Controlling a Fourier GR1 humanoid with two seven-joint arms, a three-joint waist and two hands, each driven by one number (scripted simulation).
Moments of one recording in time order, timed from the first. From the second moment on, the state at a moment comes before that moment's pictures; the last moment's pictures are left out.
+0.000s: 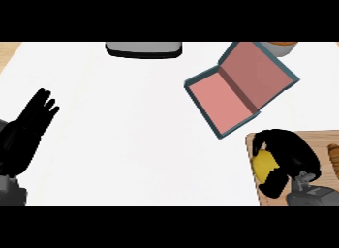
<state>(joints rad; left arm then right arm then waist) -0.07 0.21 0.19 -1.65 0.21 -0.12 0.30 -0.09 -0.18 0.11 -1.71 1.04 0.59 0.36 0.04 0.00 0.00</state>
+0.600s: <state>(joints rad) -0.13 0.19 0.15 -1.61 0.19 -0.13 0.29 -0.61 -0.01 0.45 -1.36 0.93 0.36 0.88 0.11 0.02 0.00</state>
